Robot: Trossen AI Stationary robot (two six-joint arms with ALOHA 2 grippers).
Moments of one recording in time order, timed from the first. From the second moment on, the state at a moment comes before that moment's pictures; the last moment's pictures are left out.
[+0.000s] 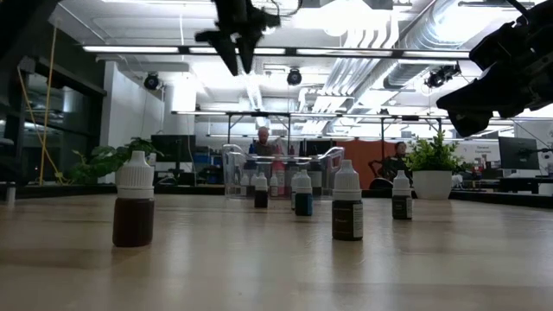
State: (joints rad) left arm 0.31 1.89 2.16 -1.49 -0.33 -0.58; right arm -0.01 0.22 0.01 0.04 -0.06 0.20
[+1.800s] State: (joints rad) left arm 0.16 1.87 1.47 -0.84 0.14 0.35; right arm -0.01 0.22 0.01 0.04 -0.06 0.20
